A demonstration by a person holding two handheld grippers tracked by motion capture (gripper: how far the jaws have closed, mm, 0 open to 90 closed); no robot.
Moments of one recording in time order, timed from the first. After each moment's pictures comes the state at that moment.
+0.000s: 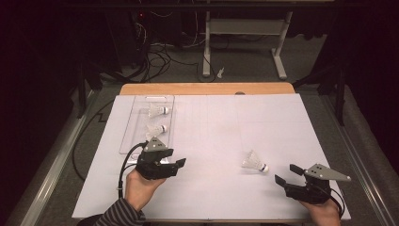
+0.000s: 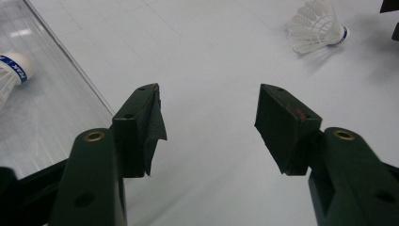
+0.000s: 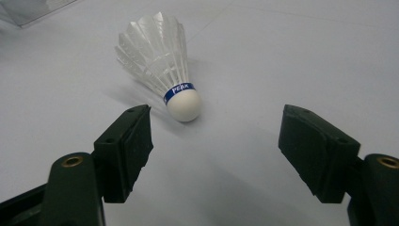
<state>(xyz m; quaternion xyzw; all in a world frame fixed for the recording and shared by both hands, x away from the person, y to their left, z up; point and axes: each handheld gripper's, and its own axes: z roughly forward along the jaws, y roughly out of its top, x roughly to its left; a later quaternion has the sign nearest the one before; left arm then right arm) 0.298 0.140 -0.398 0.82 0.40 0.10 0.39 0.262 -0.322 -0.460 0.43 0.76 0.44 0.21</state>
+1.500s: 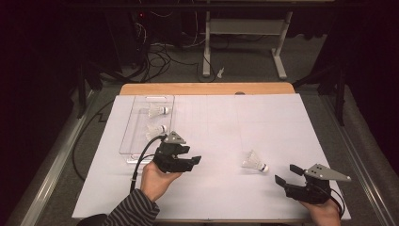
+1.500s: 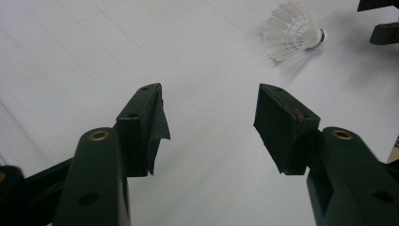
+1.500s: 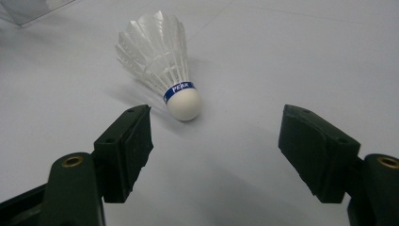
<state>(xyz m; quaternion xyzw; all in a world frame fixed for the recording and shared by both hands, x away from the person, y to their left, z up) 0.320 0.102 -0.395 0.84 0.37 0.06 0.39 0.262 -0.322 -0.460 0.44 0.76 0.44 0.21</state>
